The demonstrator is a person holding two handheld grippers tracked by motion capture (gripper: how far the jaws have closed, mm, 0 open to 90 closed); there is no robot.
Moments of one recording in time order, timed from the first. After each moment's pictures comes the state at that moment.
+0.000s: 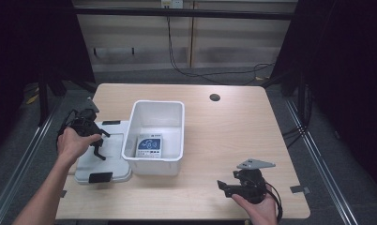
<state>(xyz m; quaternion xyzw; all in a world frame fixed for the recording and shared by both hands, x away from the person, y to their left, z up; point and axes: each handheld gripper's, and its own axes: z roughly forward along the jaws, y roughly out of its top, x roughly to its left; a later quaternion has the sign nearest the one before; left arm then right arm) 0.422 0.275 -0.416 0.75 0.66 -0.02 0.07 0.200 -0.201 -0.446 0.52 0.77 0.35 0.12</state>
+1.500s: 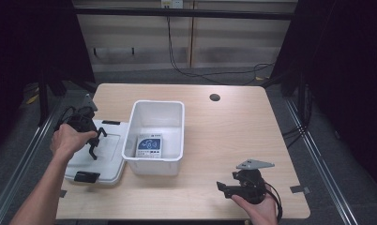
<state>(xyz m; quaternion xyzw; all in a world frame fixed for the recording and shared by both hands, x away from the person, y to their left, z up) 0.424 0.282 -0.397 0.76 0.65 -0.03 0.04 0.200 -0.201 -0.448 0.51 0.78 0.35 0.11</state>
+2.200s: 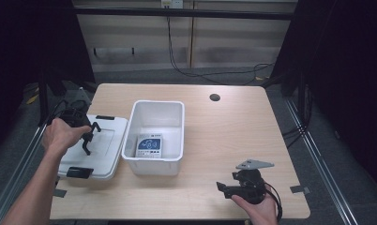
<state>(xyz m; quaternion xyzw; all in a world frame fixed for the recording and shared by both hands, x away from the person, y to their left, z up) 0.423 0.287 -0.371 0.75 0.66 -0.01 0.05 0.200 -0.200 -0.448 0.51 0.78 0.35 0.11</state>
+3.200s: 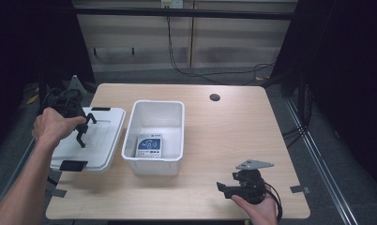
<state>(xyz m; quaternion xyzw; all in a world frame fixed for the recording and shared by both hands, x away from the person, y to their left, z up) 0.422 0.287 -0.328 0.75 0.65 0.01 0.05 0.200 -0.201 -0.448 0.52 0.78 0.35 0.11</state>
